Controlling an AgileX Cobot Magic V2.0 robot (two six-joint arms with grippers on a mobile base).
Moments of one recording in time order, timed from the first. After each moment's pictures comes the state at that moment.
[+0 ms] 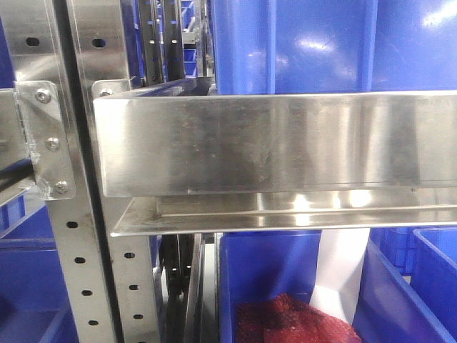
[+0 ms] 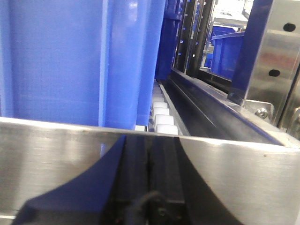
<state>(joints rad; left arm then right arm) -0.04 -0.02 0.03 0.01 0.01 -0.09 0.38 1.05 -1.44 -0.37 0.53 0.28</state>
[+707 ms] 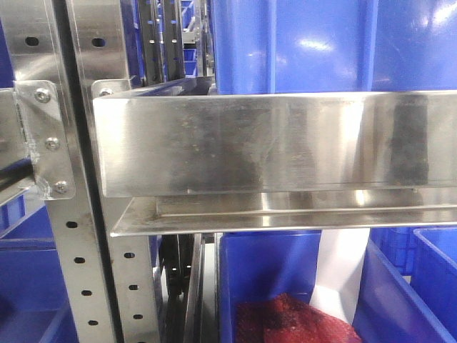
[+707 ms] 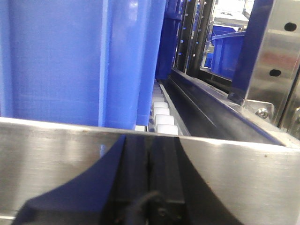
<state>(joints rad) -0.04 -0.02 0.03 0.01 0.01 -0.09 0.27 1.47 -1.53 -0.45 0.58 0.32</state>
